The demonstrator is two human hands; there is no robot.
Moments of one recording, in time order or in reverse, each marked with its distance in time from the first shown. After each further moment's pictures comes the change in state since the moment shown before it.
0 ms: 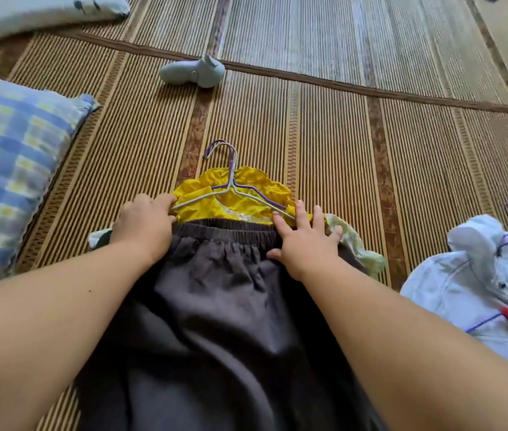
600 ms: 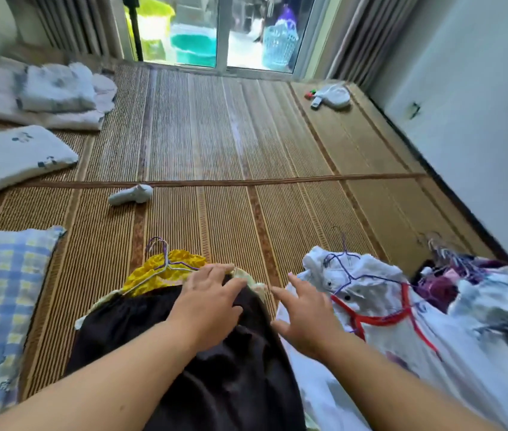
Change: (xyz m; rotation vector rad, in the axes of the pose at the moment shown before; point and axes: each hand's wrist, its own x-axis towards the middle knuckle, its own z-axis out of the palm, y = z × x) left_hand -0.190 0.183 -0.178 0.010 -0.080 0.708; right_hand -0.274 0.094 -0.127 0.235 0.220 0.072
